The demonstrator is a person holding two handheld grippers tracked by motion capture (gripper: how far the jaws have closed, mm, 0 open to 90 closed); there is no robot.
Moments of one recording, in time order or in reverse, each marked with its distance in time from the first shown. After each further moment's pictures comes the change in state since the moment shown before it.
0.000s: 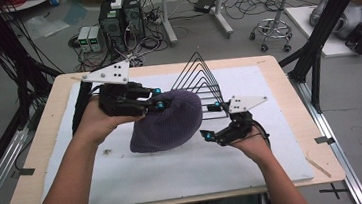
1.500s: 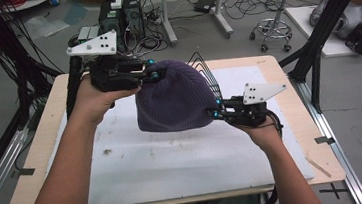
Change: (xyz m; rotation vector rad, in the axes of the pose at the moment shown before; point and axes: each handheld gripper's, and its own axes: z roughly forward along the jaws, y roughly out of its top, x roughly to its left) left arm 0.023 0.037 -0.016 -0.089 0.110 0.021; right arm 0.003 0.047 -0.041 -0.062 0.008 -0.150
